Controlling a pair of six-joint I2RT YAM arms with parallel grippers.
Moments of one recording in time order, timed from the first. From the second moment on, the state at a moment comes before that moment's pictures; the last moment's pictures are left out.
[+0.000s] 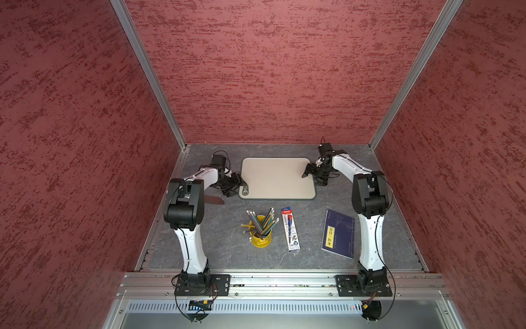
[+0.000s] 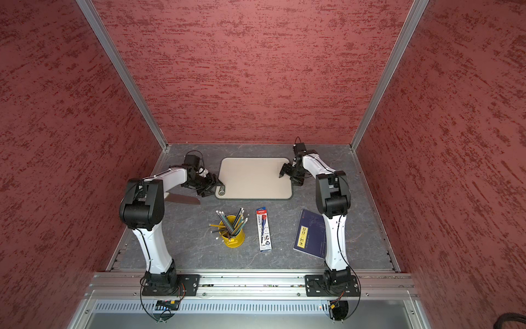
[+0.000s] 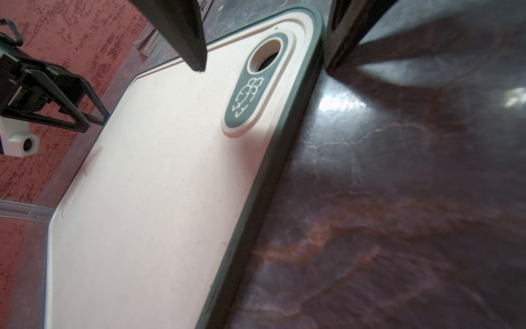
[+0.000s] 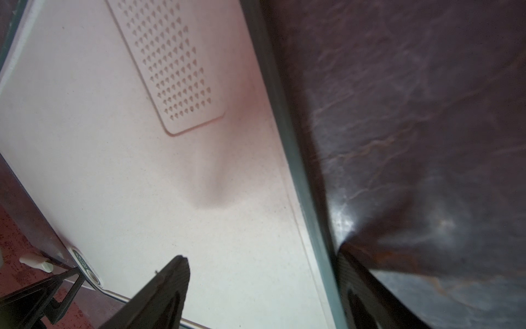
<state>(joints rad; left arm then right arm) -0.06 1.99 1.31 -0.57 0.52 -0.61 0.18 2.27 1.82 -0.85 -0.37 0.60</state>
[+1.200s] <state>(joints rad) -0.09 1.99 1.32 -0.62 0.52 -0.61 0.17 2.26 1.82 -0.89 -0.35 0.60</state>
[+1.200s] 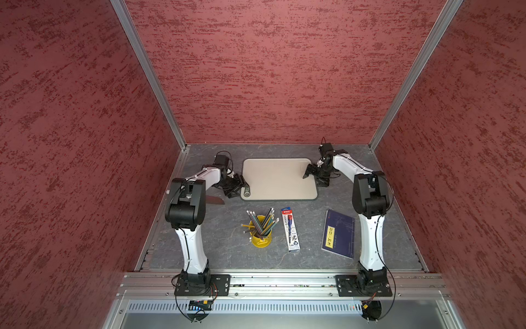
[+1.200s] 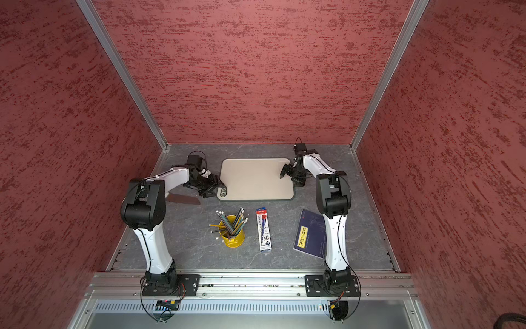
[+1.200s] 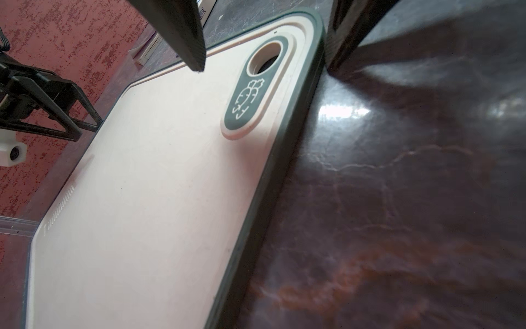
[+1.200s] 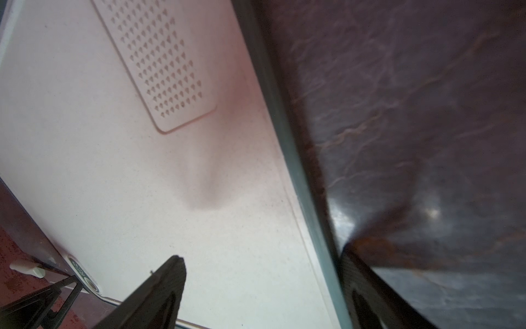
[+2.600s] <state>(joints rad) 0.31 1.97 1.54 -0.89 0.02 -0.63 0.15 1.93 1.46 -0.80 -0.46 0.65</state>
